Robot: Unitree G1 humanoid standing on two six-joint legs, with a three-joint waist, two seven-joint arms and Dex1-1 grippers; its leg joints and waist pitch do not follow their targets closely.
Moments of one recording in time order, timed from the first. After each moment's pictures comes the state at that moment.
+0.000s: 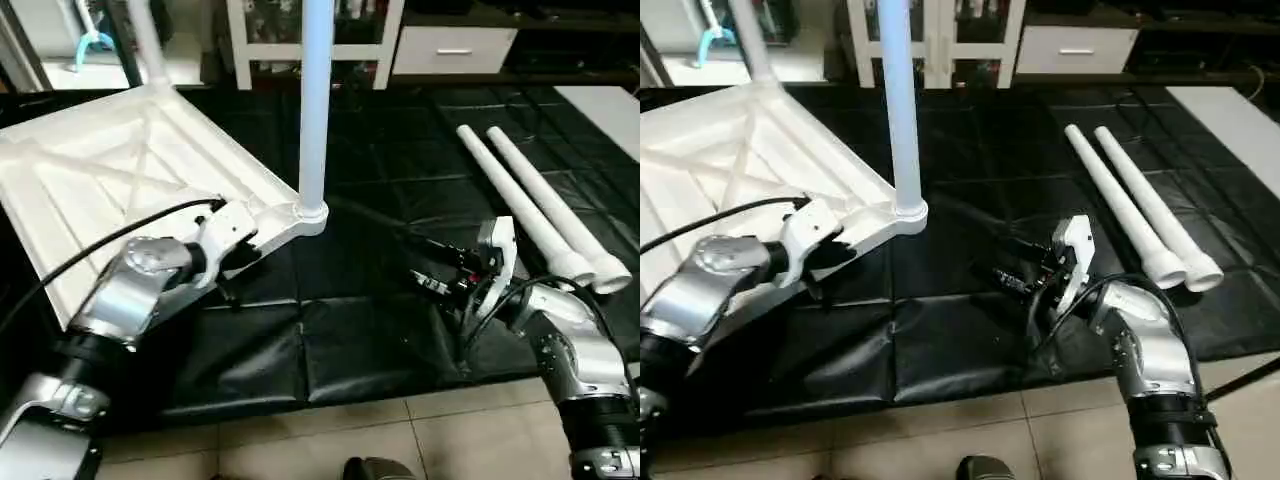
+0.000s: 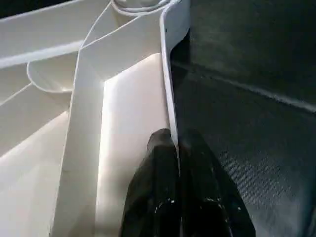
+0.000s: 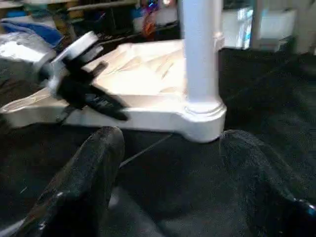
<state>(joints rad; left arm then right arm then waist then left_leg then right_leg) -0.55 0.57 -0.25 0.39 0.02 0.25 -0.83 -0.36 -0.32 -0.08 0.34 0.40 0.12 1.06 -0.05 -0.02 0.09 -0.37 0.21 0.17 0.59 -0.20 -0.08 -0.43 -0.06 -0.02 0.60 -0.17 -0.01</state>
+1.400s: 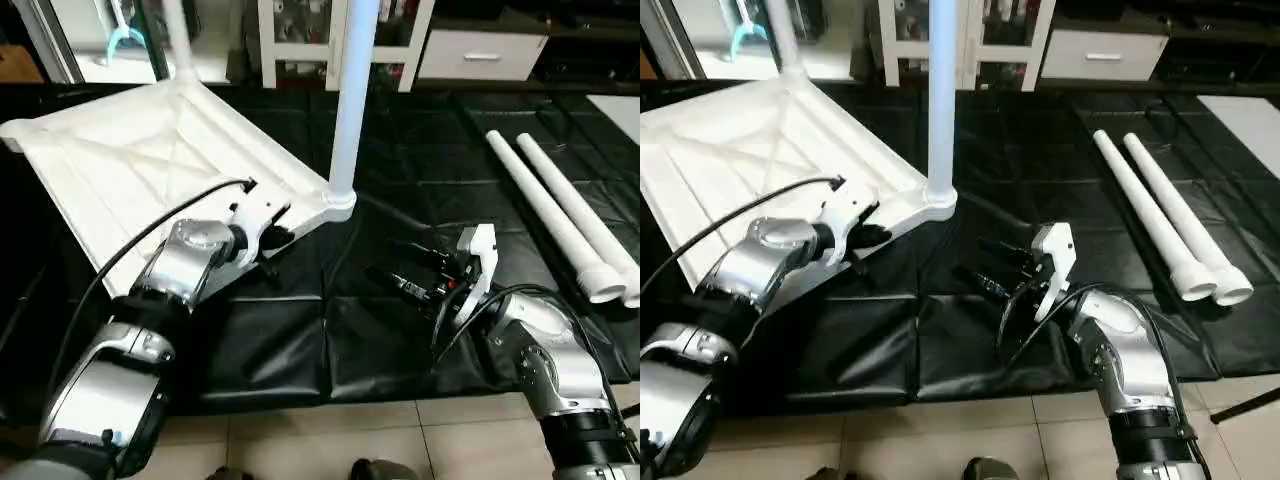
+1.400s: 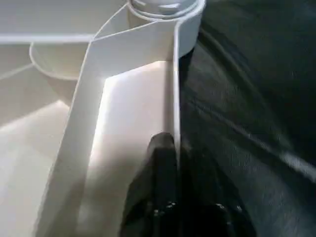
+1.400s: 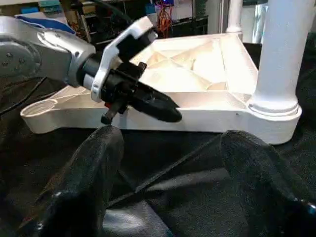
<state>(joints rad) -0.82 0.30 -0.17 0.77 -0.01 0.35 -0.70 -0.30 -0.29 -0.02 0.24 0.39 0.14 0.99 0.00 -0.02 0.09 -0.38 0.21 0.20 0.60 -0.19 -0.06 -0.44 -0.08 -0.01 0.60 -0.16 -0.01</state>
